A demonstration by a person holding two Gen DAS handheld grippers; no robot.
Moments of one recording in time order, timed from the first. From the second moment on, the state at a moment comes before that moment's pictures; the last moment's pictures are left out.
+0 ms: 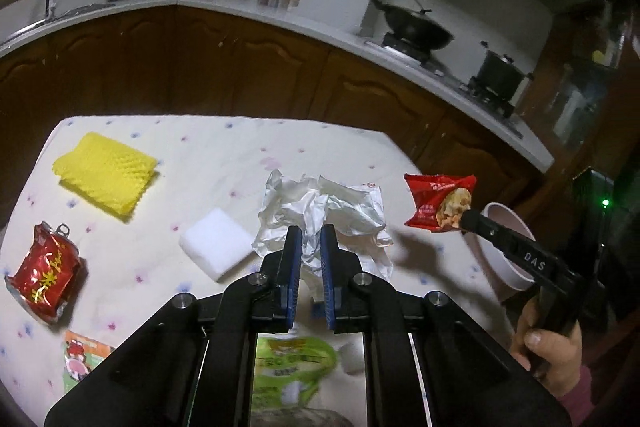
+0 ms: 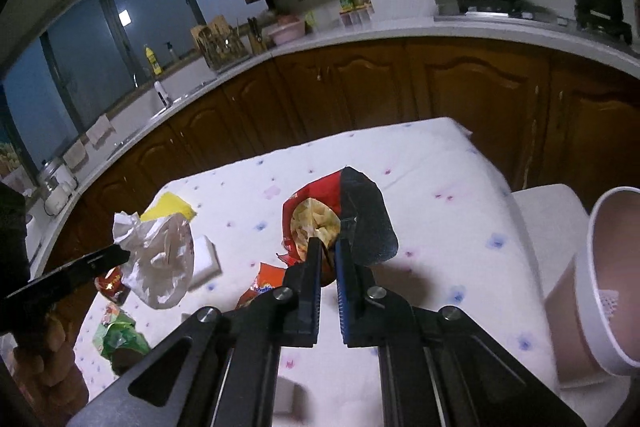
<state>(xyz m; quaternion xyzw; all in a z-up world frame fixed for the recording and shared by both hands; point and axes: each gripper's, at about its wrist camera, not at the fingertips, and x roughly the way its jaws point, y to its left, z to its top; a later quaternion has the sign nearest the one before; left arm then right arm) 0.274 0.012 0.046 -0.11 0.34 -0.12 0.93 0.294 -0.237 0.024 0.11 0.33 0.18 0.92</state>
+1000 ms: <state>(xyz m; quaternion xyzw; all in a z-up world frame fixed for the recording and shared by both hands) 0.261 -0.176 0.065 -0.05 0.33 -0.27 0.90 0.191 -0.406 0.051 0.16 0.28 0.03 0.95</state>
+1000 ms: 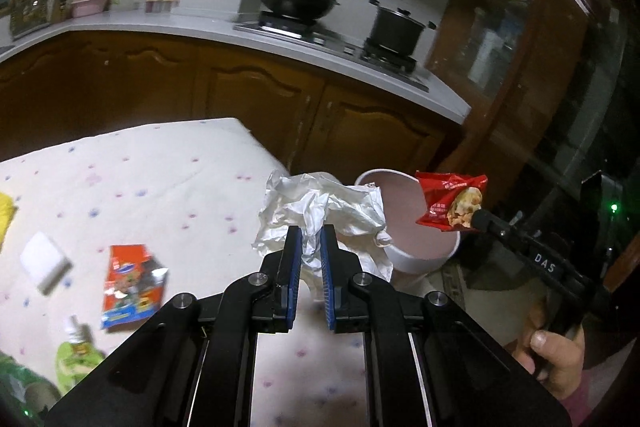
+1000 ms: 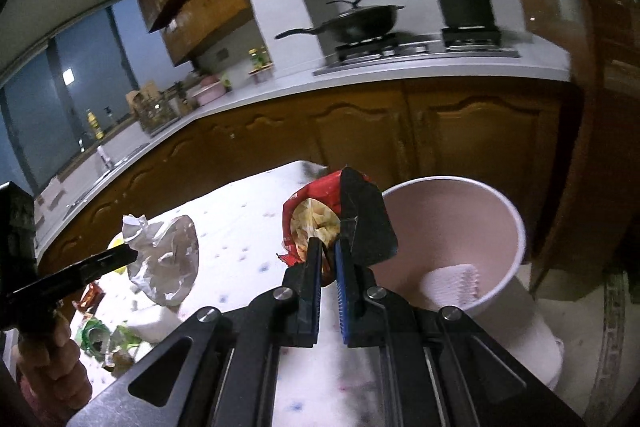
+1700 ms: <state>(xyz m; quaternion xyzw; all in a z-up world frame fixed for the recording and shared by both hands) 0.318 -0.325 0.048 0.00 0.36 -0.32 0.88 0.206 -0.489 0.024 0.19 0.29 -0.02 0.94</state>
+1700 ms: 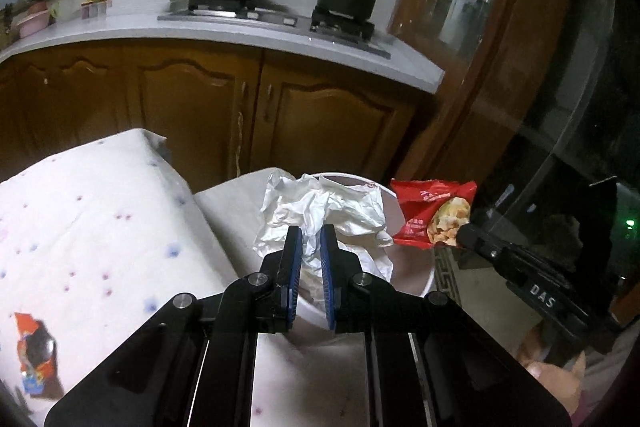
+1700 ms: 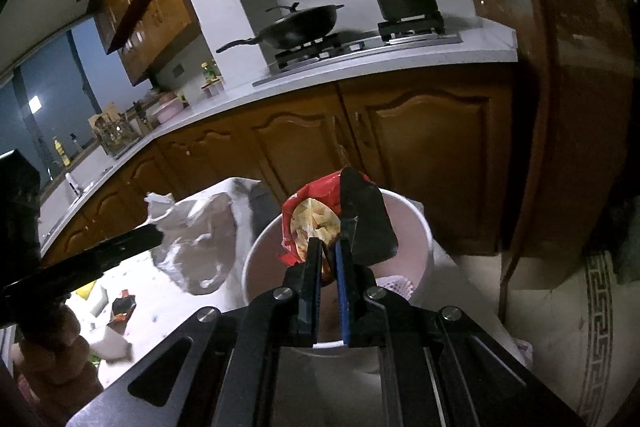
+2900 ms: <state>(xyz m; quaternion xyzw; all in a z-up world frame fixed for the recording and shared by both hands) 0.305 -0.260 0.024 -0.06 0.39 -0.27 0.88 0.210 -0.481 0.017 0.22 0.28 0.00 0.93</state>
